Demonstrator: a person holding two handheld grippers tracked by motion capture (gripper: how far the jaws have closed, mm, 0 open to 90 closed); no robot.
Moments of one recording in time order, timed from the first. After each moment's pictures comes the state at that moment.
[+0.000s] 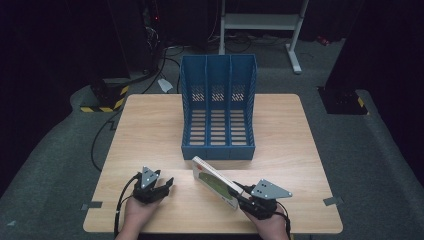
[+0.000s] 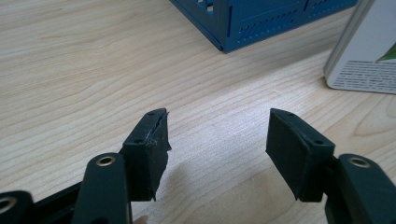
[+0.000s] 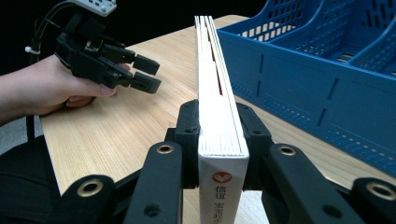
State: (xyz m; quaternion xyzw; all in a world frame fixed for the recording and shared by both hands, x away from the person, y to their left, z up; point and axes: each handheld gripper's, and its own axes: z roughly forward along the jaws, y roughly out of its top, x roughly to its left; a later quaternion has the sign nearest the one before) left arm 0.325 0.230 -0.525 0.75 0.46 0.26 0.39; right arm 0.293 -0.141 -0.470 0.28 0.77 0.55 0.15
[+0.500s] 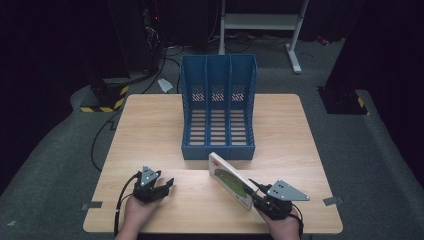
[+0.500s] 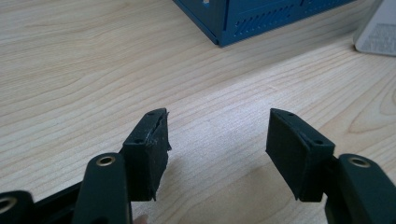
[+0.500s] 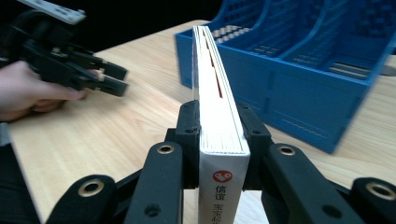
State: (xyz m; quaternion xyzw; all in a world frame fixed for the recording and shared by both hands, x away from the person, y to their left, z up) left arm 0.328 0.232 -0.526 0.76 0.46 0.24 0.39; right arm 0.289 -0.176 -0.464 0.32 0.76 0.54 0.19
